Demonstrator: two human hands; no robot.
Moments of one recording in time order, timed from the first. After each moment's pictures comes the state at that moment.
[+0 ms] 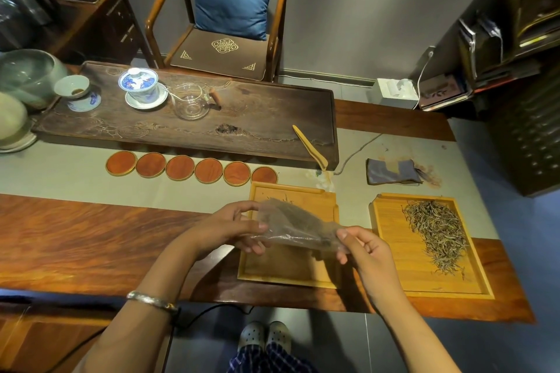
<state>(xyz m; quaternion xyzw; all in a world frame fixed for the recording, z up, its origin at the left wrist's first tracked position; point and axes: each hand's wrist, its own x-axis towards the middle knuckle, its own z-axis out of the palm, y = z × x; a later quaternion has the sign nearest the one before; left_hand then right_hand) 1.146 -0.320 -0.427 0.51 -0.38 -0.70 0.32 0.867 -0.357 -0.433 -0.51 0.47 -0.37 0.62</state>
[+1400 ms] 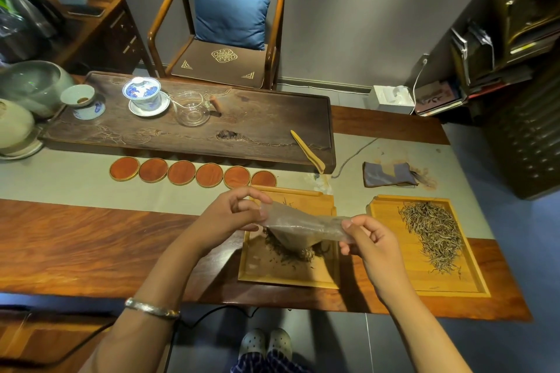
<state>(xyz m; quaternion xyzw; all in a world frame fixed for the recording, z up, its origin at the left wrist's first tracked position) 1.135 -0.315 -0.396 0.56 -0.41 -0.58 0.43 0.867 -0.361 -0.401 -0.52 0.48 -0.38 0.60</state>
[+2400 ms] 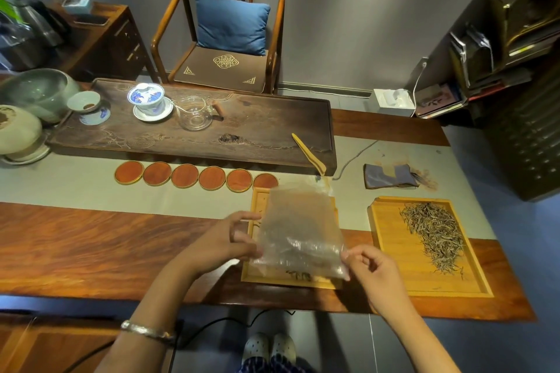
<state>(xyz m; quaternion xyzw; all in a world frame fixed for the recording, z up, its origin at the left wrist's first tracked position) 1.142 -0.285 -0.422 0.61 -0.42 -0.60 0.31 0.837 -0.337 -0.433 -0.62 0.52 -0.27 0.52</state>
